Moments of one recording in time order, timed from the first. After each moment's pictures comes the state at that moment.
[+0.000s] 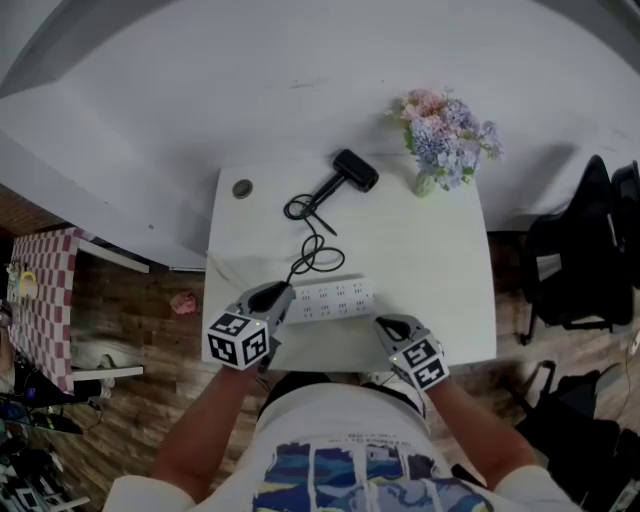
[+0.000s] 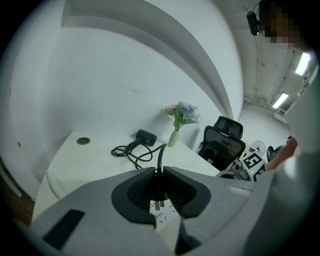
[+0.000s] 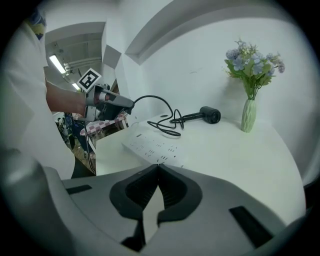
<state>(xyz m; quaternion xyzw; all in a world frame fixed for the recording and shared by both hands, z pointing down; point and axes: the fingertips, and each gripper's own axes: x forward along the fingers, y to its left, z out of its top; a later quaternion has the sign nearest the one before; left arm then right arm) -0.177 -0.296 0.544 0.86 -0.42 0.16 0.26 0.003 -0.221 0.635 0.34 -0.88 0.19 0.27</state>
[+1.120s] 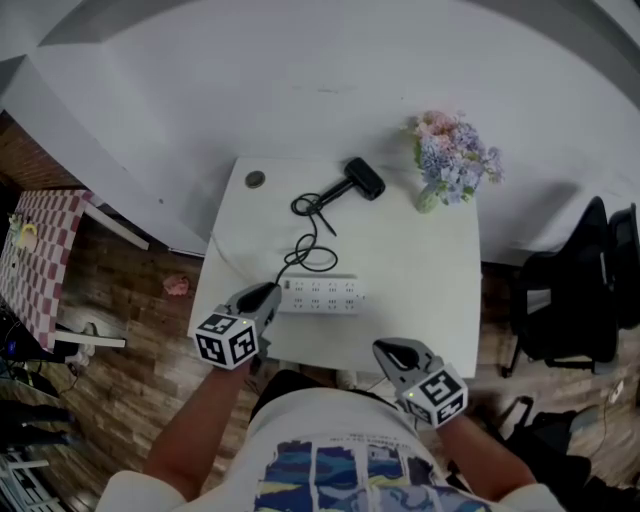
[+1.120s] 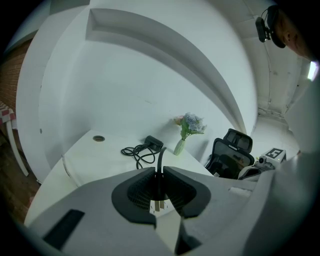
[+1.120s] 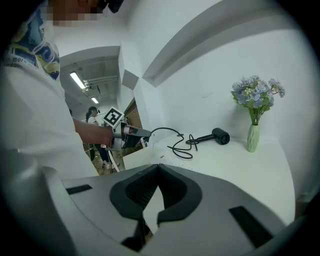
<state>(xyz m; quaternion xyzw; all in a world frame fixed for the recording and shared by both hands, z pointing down) -0.189 -0.258 0.524 0.82 -0.50 0.10 0.28 0.022 -0.167 0.527 0.27 -0.93 0.16 0.19</state>
